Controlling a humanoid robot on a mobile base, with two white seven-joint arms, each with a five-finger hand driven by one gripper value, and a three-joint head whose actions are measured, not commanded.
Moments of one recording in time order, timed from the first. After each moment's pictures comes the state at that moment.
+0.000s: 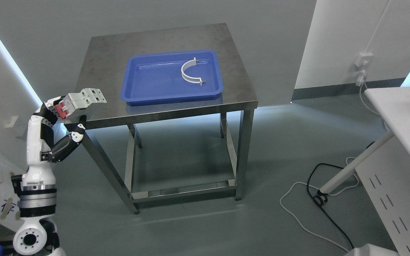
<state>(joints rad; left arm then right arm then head) -0.39 0.01 0.36 -1.56 -0.10 -0.39 -0.26 0.09 0.00 0.00 -0.25 0.07 0.01 -0.14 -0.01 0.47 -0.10</state>
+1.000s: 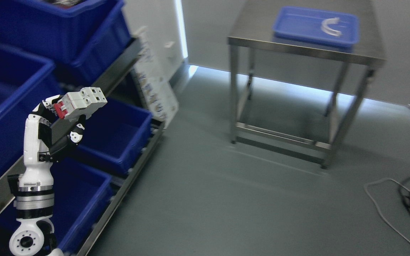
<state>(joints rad) -0.38 0.00 0.38 -1.59 -0.10 -0.42 -0.31 0.09 0.00 0.00 -0.25 0.07 0.01 -0.14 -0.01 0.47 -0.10</state>
